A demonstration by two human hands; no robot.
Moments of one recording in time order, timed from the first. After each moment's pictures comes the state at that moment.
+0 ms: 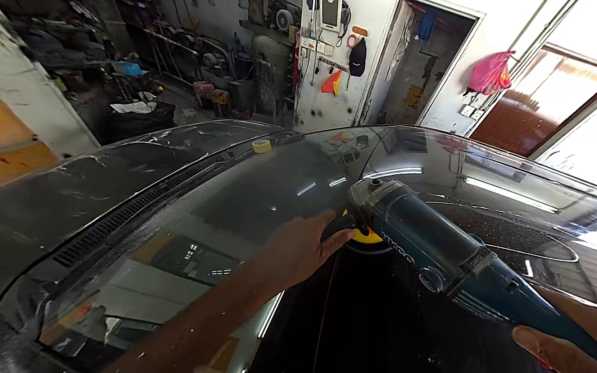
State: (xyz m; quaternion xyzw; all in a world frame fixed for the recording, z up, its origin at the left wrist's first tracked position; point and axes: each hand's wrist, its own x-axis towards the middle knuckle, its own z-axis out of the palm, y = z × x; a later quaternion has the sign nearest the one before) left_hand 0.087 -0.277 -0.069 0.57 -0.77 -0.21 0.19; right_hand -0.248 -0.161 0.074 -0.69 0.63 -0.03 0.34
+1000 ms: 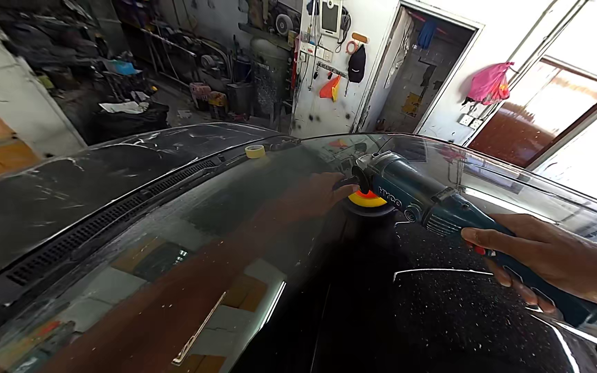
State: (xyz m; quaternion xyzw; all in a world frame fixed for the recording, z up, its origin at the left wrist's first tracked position) left_hand 0.075 -0.452 -0.068 0.50 -0.80 -0.25 0.22; right_hand -0.238 -0.316 0.074 -0.61 0.68 -0.07 0.40
